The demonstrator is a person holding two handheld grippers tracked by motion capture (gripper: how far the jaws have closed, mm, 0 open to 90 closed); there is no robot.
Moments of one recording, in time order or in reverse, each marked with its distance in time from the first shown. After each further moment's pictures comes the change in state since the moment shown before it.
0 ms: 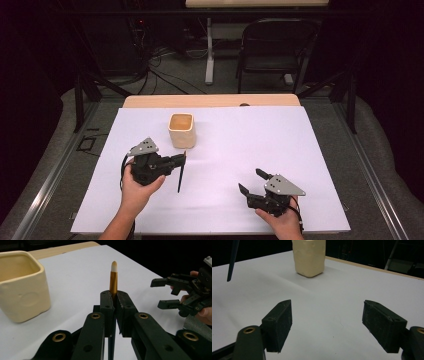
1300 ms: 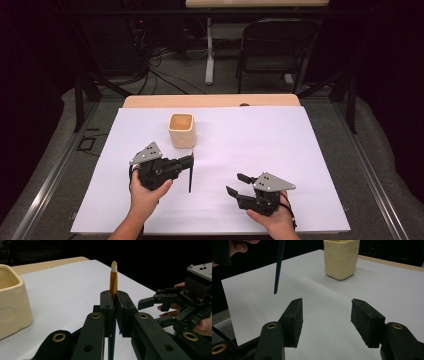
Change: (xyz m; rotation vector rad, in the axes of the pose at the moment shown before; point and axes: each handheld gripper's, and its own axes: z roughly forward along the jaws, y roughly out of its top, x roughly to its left) left arm -0.013 -0.008 0.010 -0.120 -0.067 0.011; right arm 0.022 0.022 0.010 0.042 0.188 0.032
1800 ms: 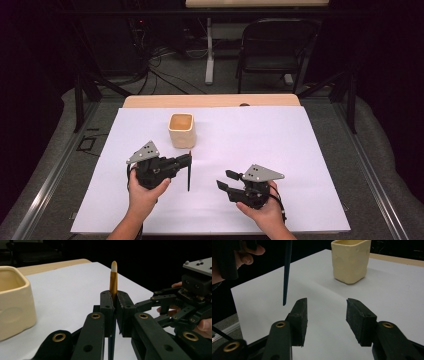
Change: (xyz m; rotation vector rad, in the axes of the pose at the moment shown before) left arm 0.004 0.000 -0.005 -0.024 0.013 -0.009; right arm 0.008 0.022 0.022 0.027 0.046 0.060
